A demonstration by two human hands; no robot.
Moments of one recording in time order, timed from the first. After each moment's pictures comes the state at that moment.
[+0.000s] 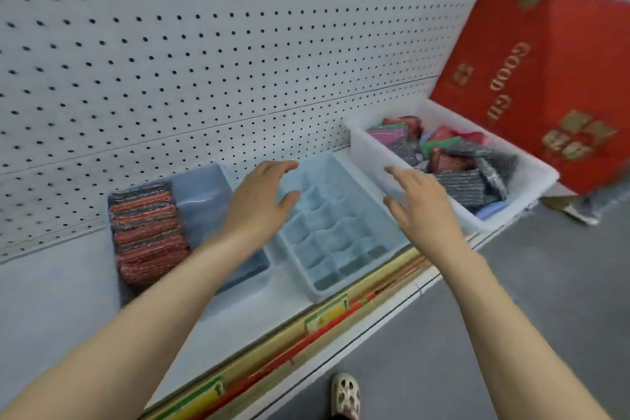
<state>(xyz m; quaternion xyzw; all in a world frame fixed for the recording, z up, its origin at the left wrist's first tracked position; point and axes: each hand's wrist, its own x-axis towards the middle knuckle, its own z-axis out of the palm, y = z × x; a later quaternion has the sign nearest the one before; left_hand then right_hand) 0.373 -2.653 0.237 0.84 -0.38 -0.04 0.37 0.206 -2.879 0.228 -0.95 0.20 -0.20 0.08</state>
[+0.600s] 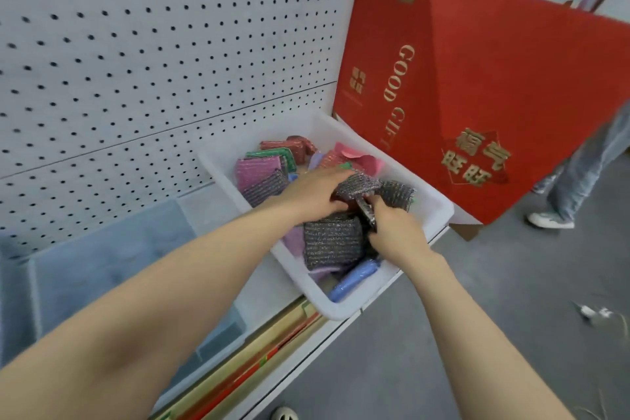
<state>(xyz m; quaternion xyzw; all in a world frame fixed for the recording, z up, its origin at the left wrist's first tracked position) 0.319 -3.067 0.223 0.77 -0.60 -0.15 0.18 0.150 -3.144 0.221 -0.93 0.36 0.03 0.07</state>
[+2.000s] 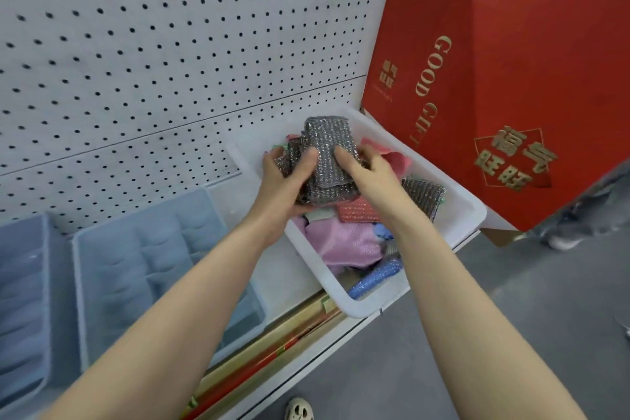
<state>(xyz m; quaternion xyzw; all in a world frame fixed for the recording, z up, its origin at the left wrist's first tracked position) 0.310 -2.990 0.245 0.59 -0.14 -0.32 0.73 0.226 -3.124 0.251 -0.76 0.30 -0.16 0.56</state>
